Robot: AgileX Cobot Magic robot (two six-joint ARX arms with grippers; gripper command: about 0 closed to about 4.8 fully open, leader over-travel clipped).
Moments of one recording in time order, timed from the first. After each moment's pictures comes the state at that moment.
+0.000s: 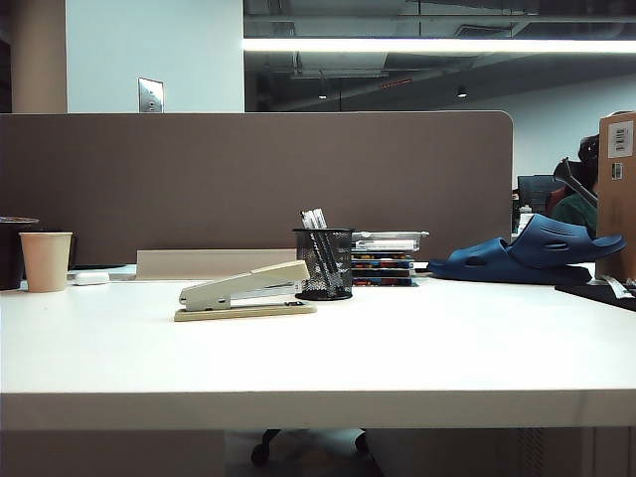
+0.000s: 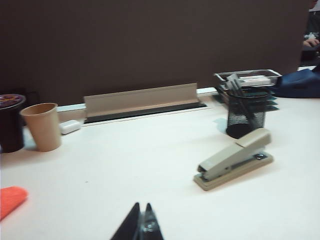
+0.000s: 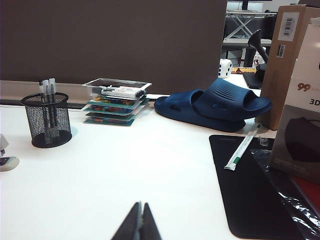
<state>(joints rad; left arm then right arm) -0.04 0.00 0.01 0.09 0.17 0.10 -0.05 0.01 0.00 0.10 -0.15 0.00</state>
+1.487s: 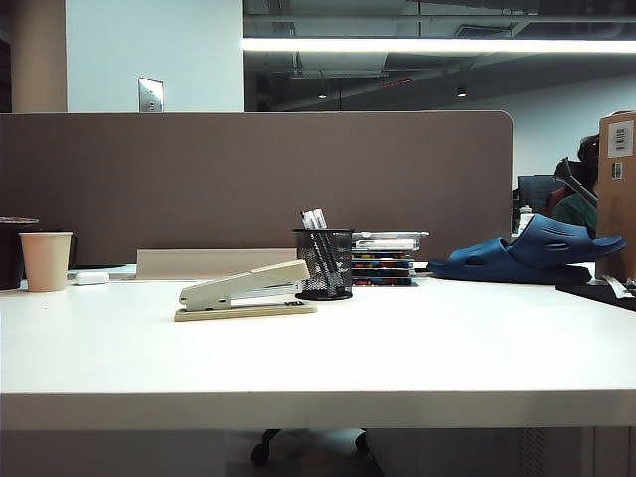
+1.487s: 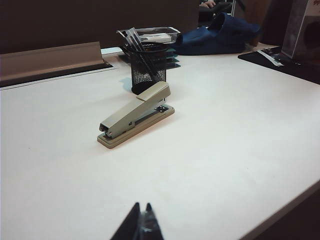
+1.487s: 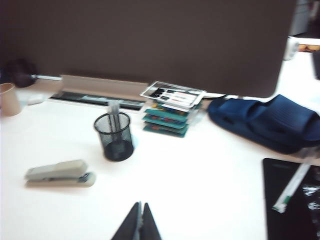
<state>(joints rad) -0.04 0.00 0.01 -0.08 0.51 0.10 -0.05 0.68 0.93 -0.41 -0.37 0.00</state>
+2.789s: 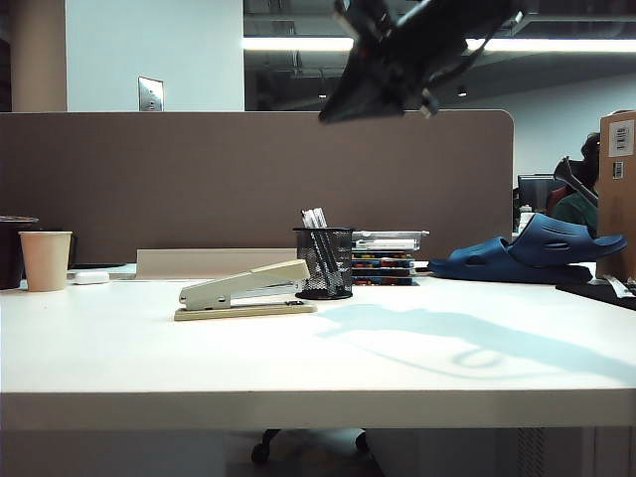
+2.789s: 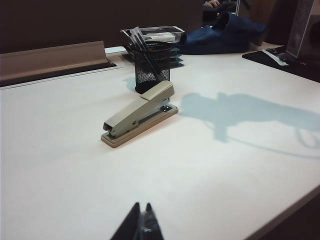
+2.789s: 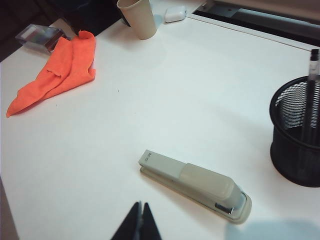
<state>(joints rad) -0.04 0.00 0.01 -0.08 0.49 0.10 0.42 1.76 1.45 -0.17 -0.53 0.09</state>
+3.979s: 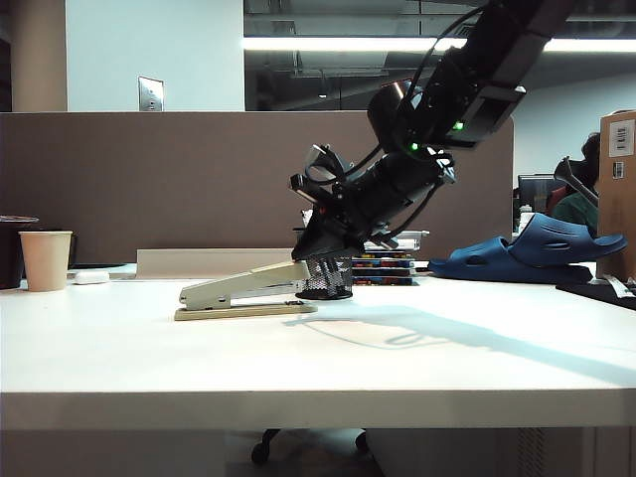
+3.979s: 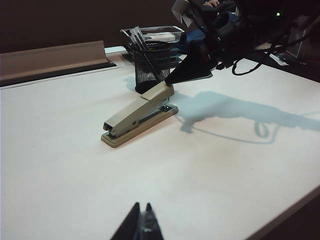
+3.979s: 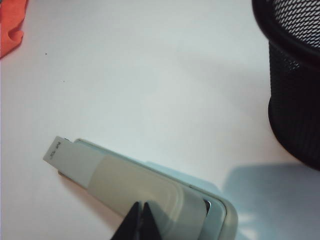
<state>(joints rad) -0.04 0.00 0.01 -0.08 0.49 0.10 0.44 2.17 1.55 0.02 -0.49 0.16</state>
